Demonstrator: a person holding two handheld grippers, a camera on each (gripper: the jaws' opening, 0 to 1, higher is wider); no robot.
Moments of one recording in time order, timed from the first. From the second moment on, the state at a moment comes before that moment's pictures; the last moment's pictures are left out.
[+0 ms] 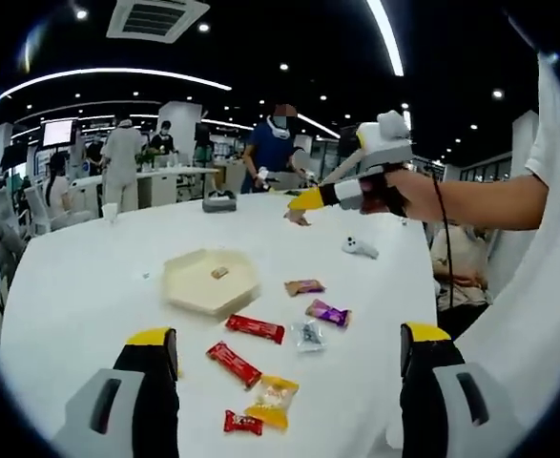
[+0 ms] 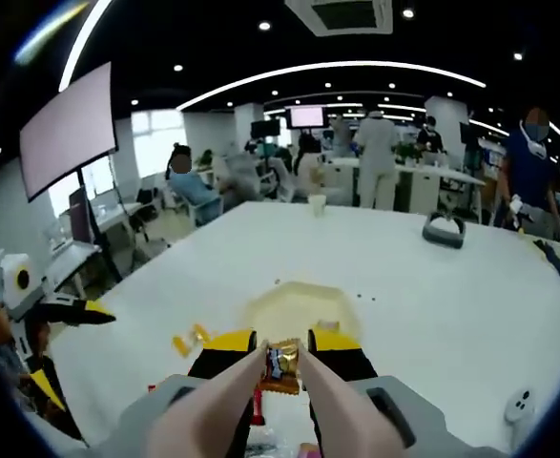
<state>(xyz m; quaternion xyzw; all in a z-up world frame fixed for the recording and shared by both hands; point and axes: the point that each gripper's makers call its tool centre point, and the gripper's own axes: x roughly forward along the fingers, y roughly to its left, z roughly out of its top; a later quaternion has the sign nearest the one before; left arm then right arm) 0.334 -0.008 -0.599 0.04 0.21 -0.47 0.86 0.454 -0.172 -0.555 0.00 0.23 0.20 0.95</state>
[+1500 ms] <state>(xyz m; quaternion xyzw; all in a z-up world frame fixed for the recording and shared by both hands) 0.329 0.000 -0.610 0.05 0.23 -0.46 0.86 0.540 -0.134 -0.555 -0.04 0.22 0.25 0.94</state>
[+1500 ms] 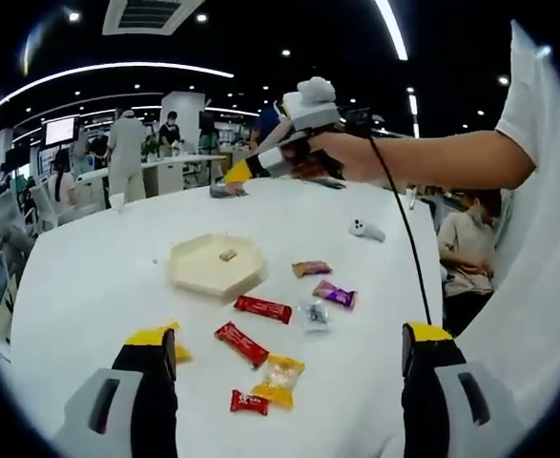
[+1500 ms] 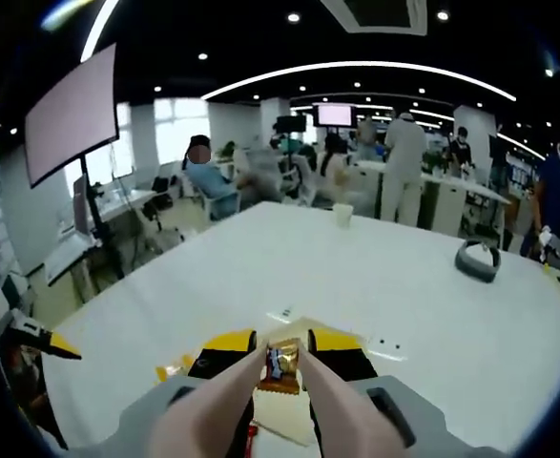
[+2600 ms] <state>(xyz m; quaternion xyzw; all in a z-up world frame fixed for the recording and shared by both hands) 0.347 0.014 -0.612 -0.01 0.23 -0.40 0.89 0.581 -0.134 -0.568 -0.07 0.25 0.26 0.93</state>
